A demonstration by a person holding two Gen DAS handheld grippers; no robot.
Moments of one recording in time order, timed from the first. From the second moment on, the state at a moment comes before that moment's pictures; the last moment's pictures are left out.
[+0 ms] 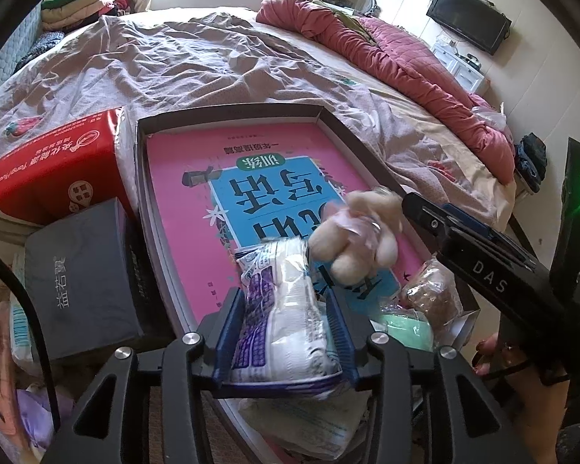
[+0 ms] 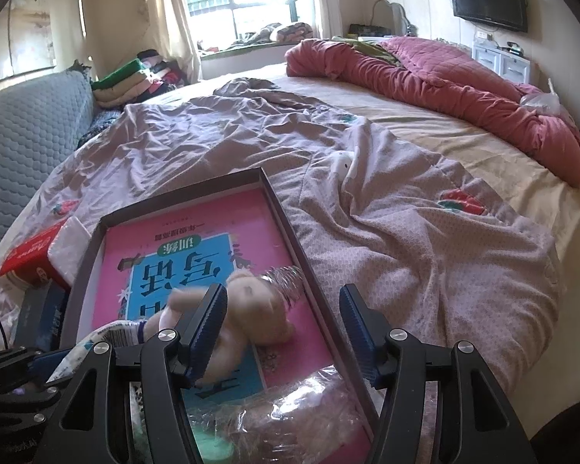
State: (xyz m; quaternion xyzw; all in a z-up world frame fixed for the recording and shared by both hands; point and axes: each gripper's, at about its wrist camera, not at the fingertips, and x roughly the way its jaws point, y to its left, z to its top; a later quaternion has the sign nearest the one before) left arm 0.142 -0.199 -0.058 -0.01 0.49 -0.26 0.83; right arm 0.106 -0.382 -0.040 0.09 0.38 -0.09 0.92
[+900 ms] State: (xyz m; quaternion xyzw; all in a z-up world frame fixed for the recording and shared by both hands) left arm 0.129 -0.181 -0.020 -0.02 0.44 -0.24 0.86; right arm 0.087 -0.373 -0.021 0.08 0.36 -0.07 0.92
